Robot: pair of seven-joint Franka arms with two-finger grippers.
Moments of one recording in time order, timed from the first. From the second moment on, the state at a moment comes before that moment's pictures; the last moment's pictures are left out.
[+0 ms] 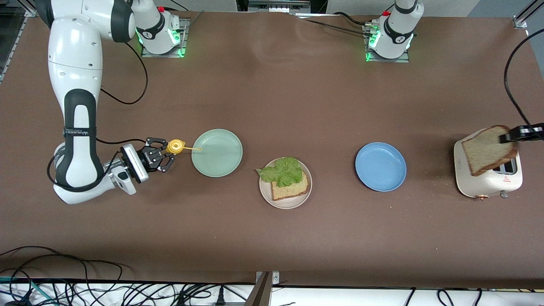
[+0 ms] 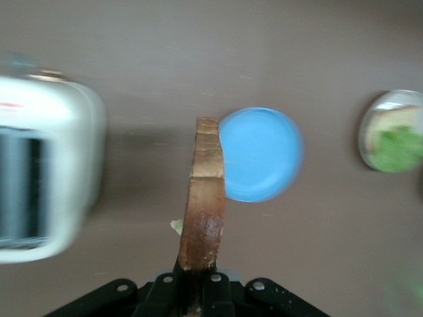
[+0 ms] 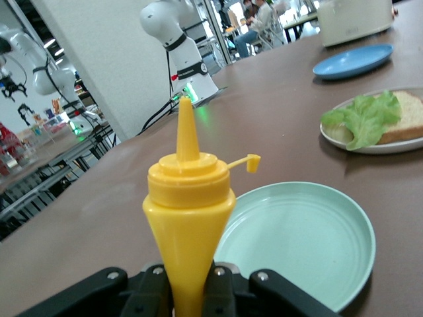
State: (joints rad) left arm -0.07 0.38 0.42 -1.34 -0.48 1.39 0.28; right arm 0.24 0.96 -0.44 -1.31 1.14 1.14 -2.17
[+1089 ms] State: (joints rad) left arm -0.35 0.67 0.27 -1.37 -1.18 1.68 0.14; right arm 0.04 1.09 -0.25 -1.31 1.16 1.14 -2.40
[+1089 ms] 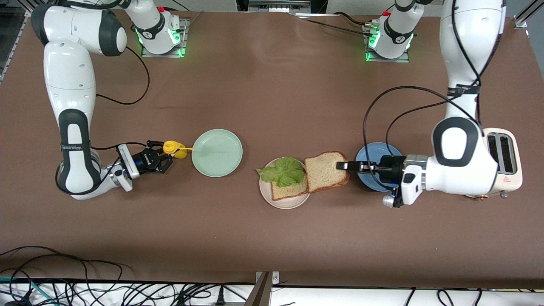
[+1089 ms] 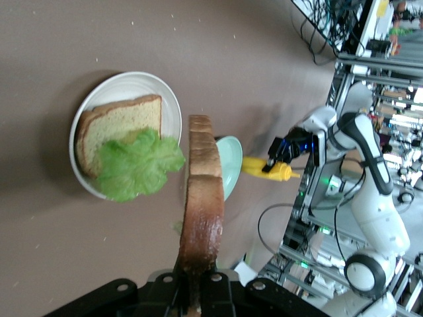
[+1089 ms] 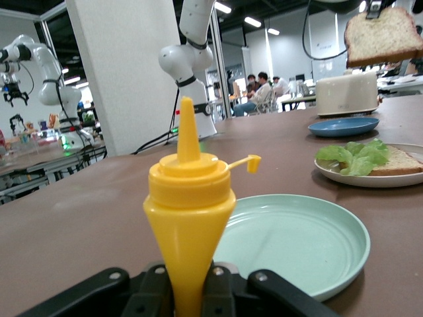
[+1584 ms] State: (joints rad) left arm -0.43 0.72 0.24 -1.42 -1.26 1.77 0.10; right arm 0.01 1.08 -0.24 -1.31 1.16 1.10 -2.37
